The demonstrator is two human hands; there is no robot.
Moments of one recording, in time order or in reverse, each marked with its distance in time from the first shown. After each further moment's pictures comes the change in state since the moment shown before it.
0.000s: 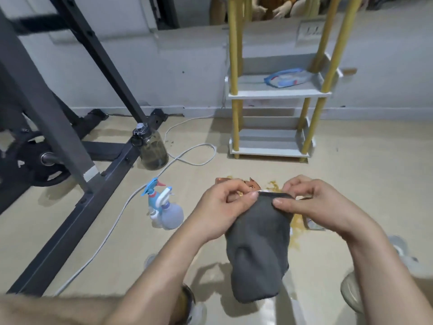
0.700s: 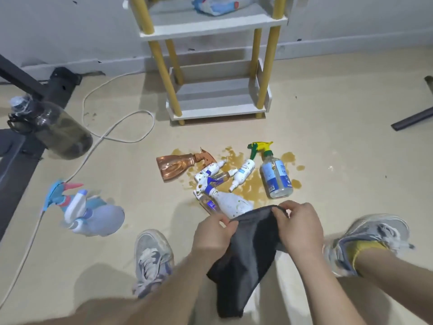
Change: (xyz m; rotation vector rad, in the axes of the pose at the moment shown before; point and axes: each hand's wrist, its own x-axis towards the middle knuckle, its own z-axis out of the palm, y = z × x) left_hand 0.093 -0.175 0.136 0.327 -0.076 -0.560; right_hand 0.039 0.201 -0.002 -0.505 0.654 0.590
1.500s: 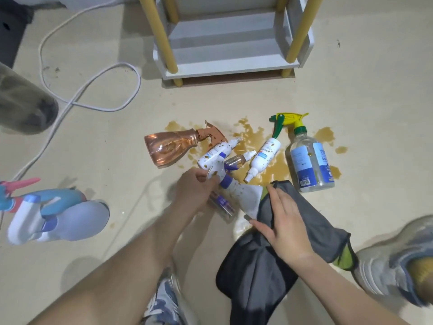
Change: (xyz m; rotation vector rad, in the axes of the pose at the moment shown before) left_hand 0.159 -0.030 -0.044 -0.130 0.065 -0.117; right_hand 0.060 0.037 0.155 -0.034 -0.207 -0.518
